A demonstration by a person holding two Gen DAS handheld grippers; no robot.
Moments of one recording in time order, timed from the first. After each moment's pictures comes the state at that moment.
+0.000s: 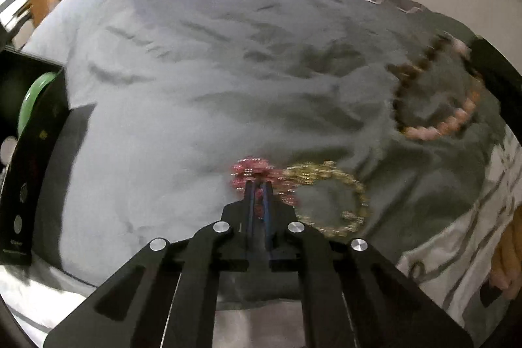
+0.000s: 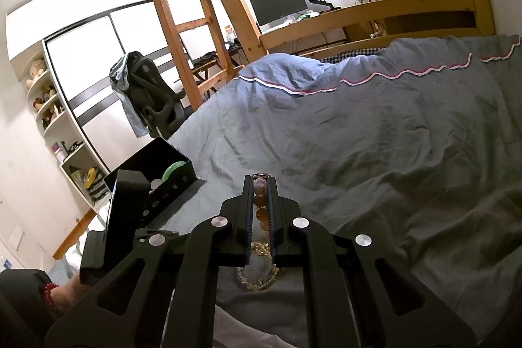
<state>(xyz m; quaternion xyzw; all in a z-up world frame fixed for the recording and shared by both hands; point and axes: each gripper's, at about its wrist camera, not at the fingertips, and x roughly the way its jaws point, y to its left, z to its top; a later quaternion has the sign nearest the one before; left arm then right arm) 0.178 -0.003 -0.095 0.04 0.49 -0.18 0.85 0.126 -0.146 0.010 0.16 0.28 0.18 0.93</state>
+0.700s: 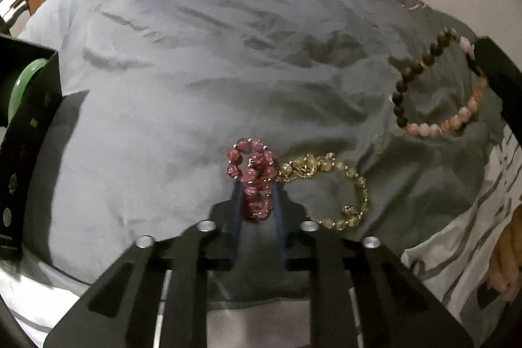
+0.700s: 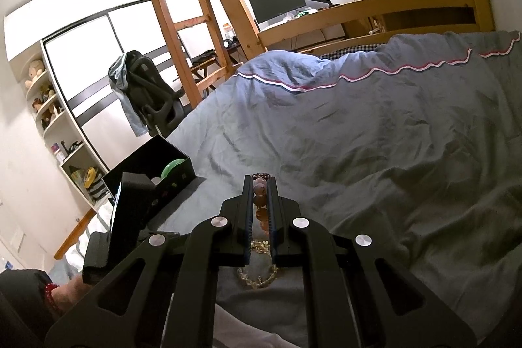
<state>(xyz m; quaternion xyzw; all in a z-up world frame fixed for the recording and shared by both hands) 0.178 -0.001 -0.099 0.03 0.50 -0.19 0.84 0.126 -0.145 0.005 0.16 0.28 0.18 0.93</state>
